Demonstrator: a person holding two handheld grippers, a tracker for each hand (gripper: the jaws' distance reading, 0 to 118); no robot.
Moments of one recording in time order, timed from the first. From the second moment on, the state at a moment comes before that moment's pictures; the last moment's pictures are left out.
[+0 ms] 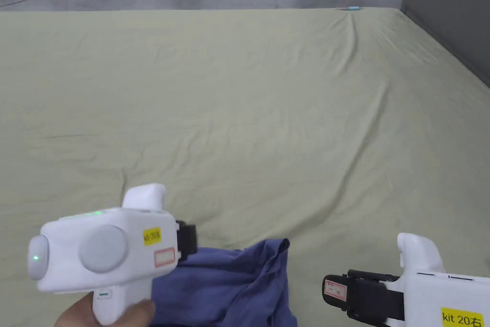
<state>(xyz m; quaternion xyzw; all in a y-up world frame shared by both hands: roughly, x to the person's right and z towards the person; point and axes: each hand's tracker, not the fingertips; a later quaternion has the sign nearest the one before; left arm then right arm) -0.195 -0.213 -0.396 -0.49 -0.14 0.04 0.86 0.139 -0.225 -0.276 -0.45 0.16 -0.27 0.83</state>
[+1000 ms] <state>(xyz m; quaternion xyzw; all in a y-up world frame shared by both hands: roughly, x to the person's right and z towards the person) -0.116 -0.208 -0.378 -0.51 -0.37 0.16 0.76 0.160 -0.204 -0.279 -0.41 0.13 -0.31 0.85</state>
